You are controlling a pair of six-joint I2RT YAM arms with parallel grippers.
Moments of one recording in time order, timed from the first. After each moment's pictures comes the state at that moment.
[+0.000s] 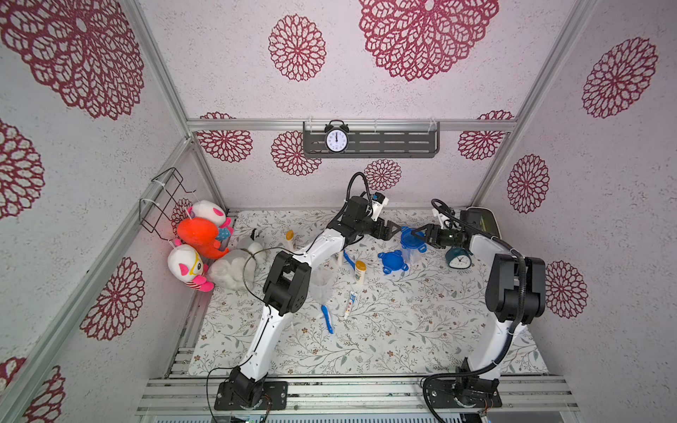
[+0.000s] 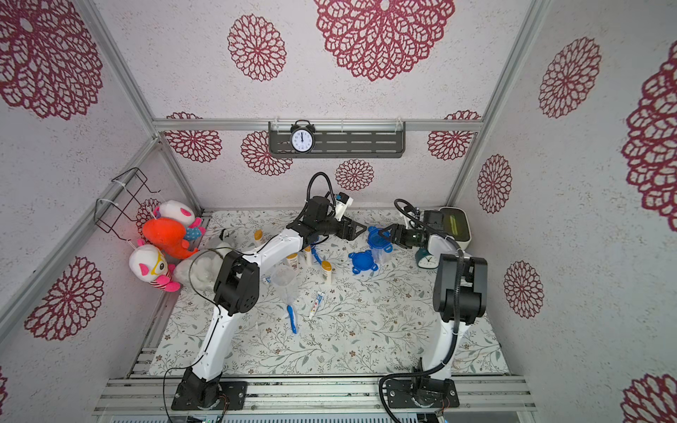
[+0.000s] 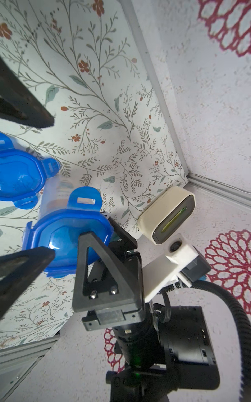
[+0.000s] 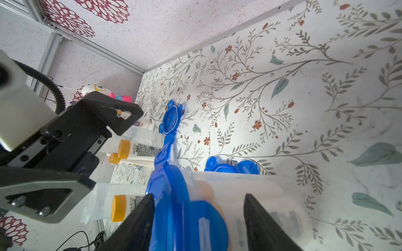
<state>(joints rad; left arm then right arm) -0.59 2.39 2.07 -0.09 0.49 -0.22 -0.10 1.96 1.40 -0.28 -0.92 0.20</state>
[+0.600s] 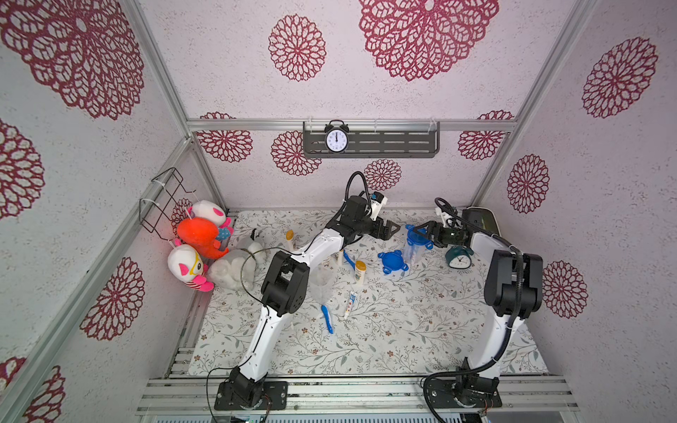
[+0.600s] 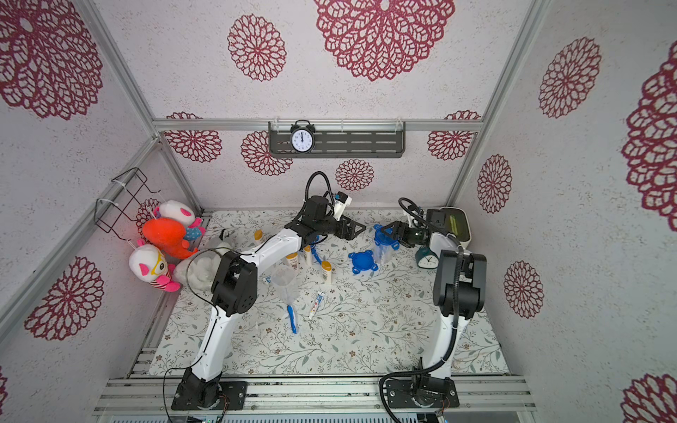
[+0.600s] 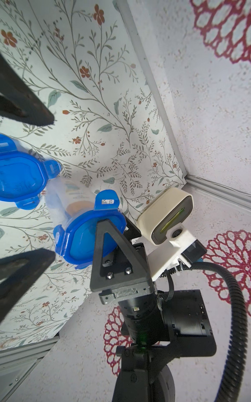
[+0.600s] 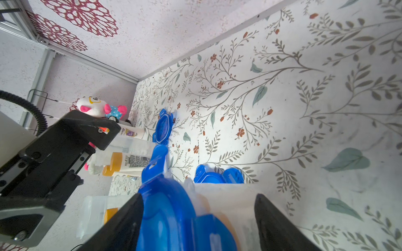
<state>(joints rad) -0.59 2.37 2.04 -0.09 0.48 -0.21 -0.13 2.03 1.44 -0.26 -0.92 0.24</state>
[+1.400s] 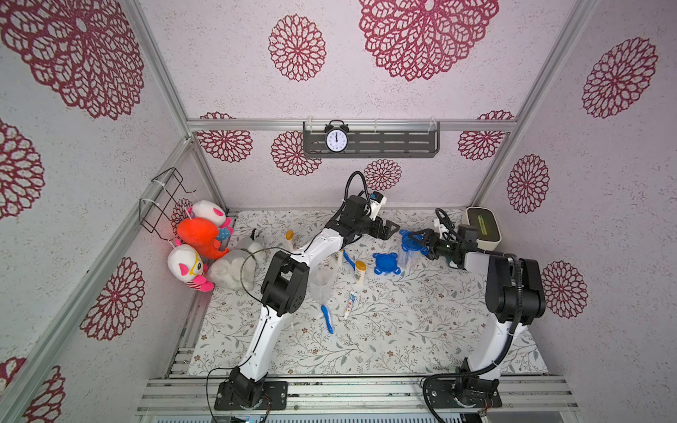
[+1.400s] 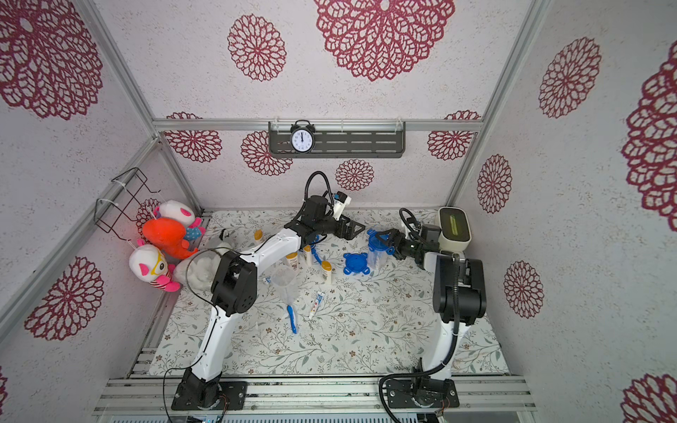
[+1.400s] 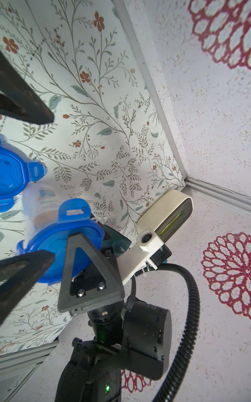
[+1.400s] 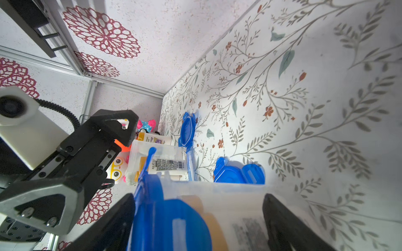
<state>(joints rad) -0.58 2.37 2.04 -0.09 0.48 -0.20 -0.08 1.94 1.10 0.26 -0.97 0.66</state>
